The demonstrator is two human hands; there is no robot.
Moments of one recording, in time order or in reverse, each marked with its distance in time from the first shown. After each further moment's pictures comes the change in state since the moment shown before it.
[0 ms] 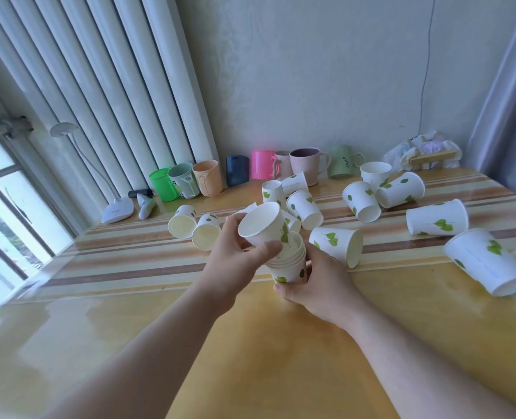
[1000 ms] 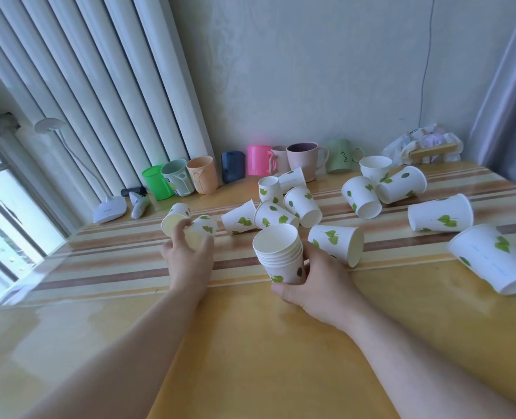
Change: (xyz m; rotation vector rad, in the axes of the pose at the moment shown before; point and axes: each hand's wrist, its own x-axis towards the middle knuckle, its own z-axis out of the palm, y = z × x) left_hand 0.052 -0.066 -0.053 0.314 0.564 -0.091; right_hand 0.004 0.000 0.000 -0.024 -0.004 0.013
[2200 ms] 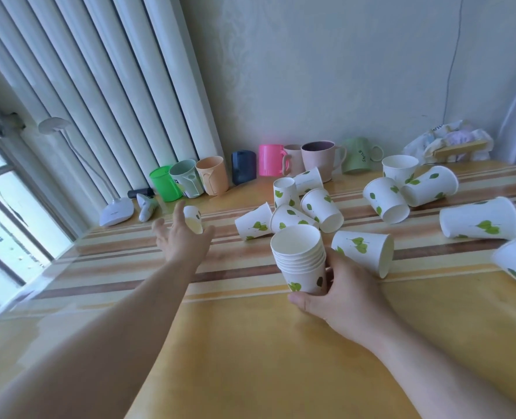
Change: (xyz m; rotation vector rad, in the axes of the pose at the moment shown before) left_hand 0.092 -0.005 -0.008 0.363 0.015 -0.064; right_hand 0.008 0.000 0.009 -0.093 0.082 0.003
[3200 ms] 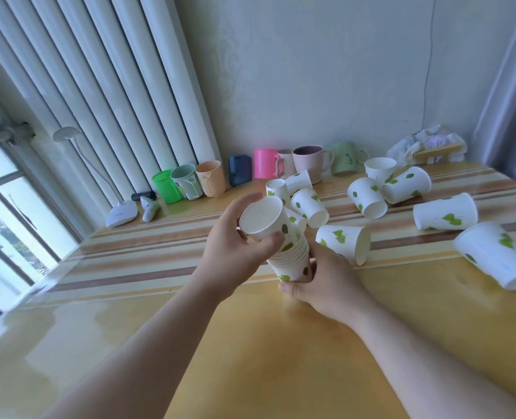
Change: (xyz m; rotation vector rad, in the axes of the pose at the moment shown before) left_hand -0.165 0.070 -0.046 -0.478 -0.354 0.550; right_hand -0.007 0.000 -0.004 0.063 -0.050 -0.037
